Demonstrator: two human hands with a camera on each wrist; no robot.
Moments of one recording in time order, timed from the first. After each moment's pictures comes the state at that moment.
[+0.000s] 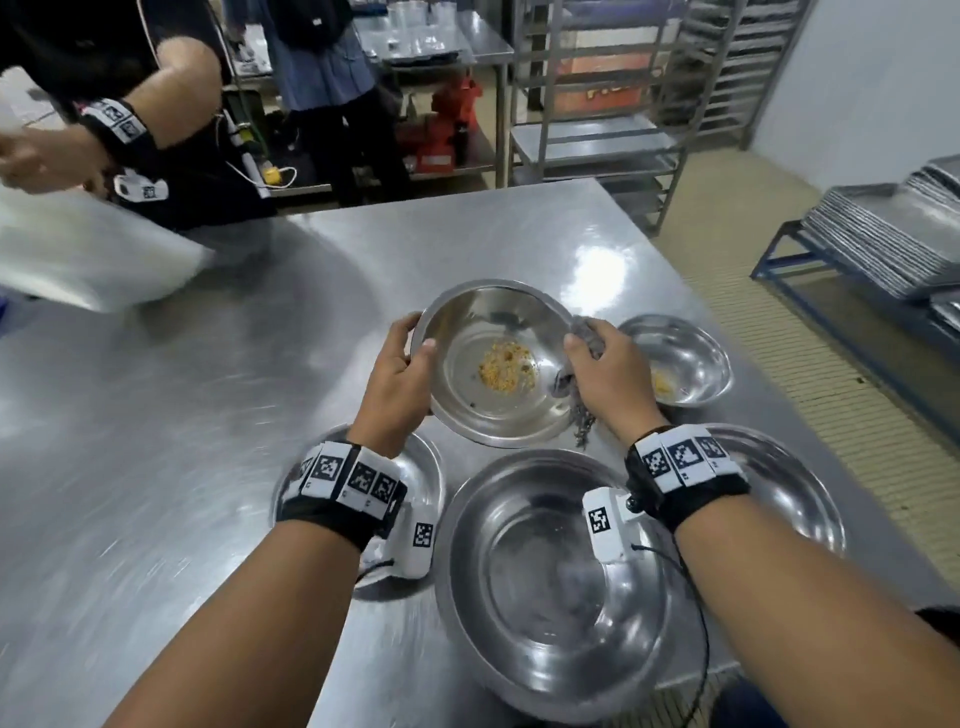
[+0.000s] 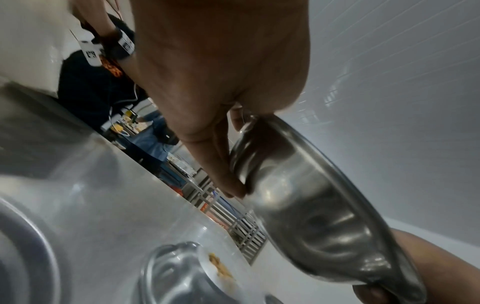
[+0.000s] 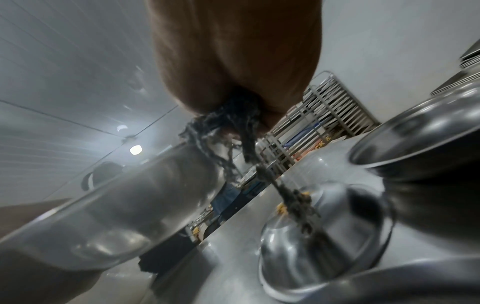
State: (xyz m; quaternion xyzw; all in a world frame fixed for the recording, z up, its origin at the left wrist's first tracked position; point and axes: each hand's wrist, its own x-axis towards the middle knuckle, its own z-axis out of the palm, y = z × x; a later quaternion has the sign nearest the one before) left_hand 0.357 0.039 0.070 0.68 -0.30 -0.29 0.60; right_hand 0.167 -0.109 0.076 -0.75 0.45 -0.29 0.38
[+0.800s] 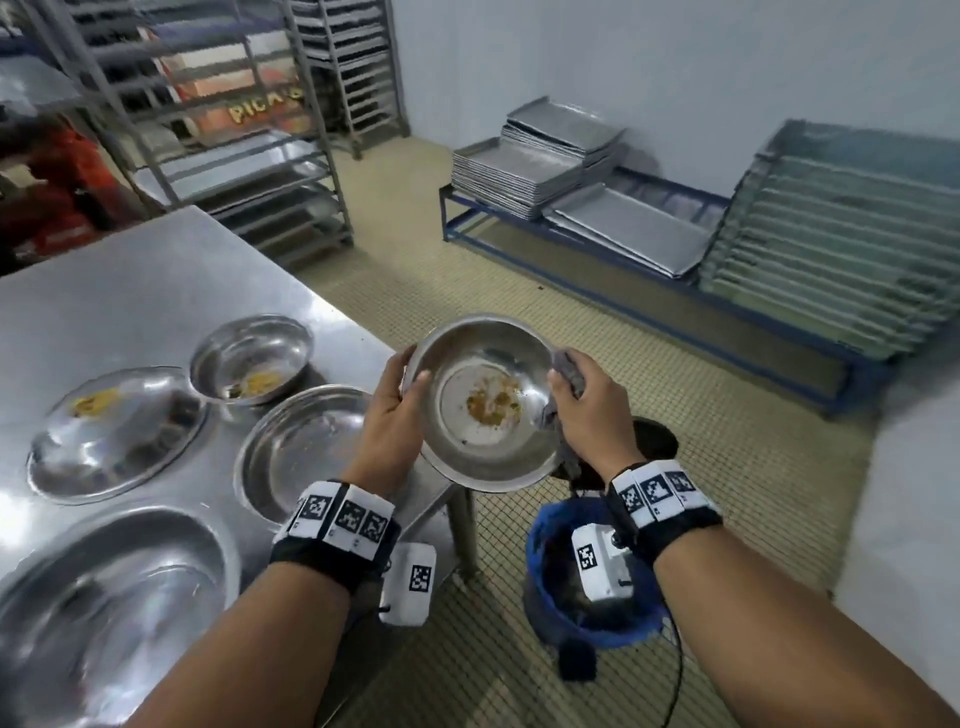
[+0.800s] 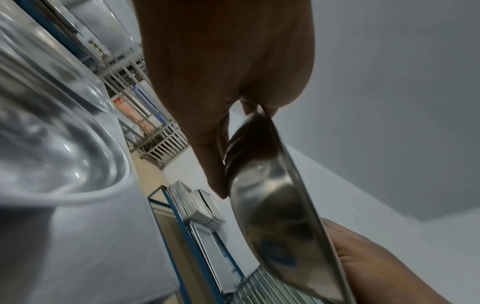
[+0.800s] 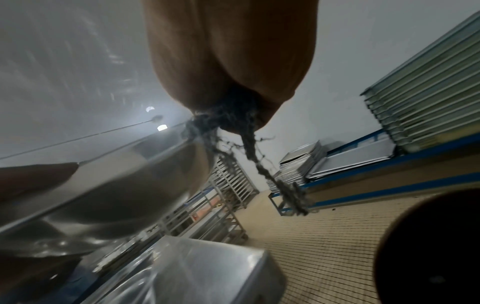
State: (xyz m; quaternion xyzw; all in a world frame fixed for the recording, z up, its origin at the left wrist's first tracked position) left_hand -0.113 -0.093 0.043 0.52 -0.47 -0.48 0.53; right_hand -0.345 -0.104 0.039 -0.61 0.64 -0.40 0.23
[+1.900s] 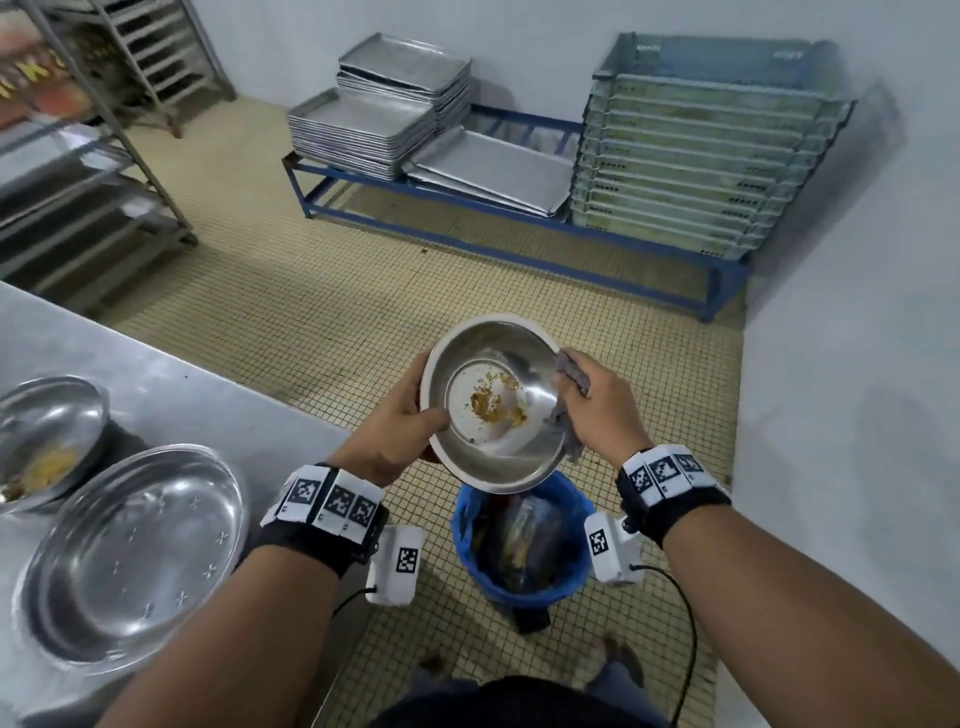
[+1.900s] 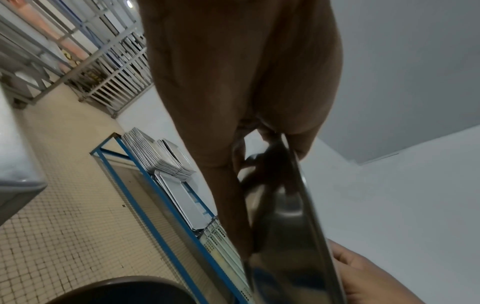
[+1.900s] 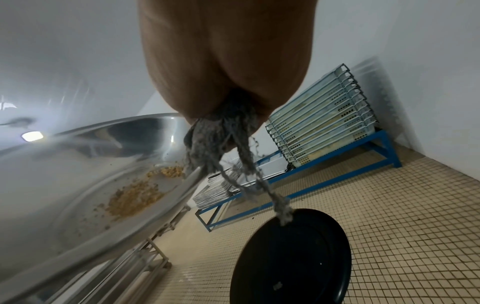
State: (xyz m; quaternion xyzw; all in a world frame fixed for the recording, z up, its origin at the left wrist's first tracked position) left_hand -0.259 -0.156 0.013 0.42 -0.62 -0.62 0.23; right_hand -0.514 -0.094 -0.025 -0.49 0.72 -0.41 0.27
